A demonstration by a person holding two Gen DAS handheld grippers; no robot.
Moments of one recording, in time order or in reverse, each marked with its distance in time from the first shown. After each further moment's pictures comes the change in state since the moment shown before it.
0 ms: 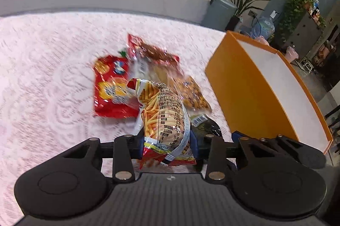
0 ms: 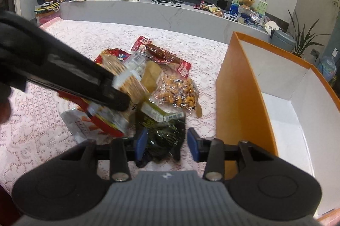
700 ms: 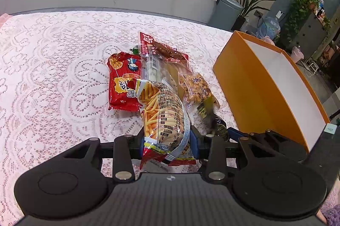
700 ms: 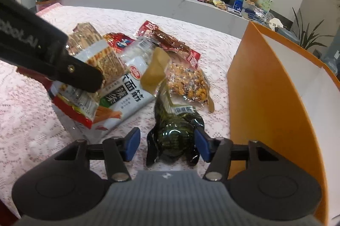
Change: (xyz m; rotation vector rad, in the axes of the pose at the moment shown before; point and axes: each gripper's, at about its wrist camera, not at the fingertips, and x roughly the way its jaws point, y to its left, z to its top) left arm -0.007 0.005 -0.007 -0.008 0.013 0.030; right arm 0.031 0.019 -0.008 -0.048 0.054 -0.036
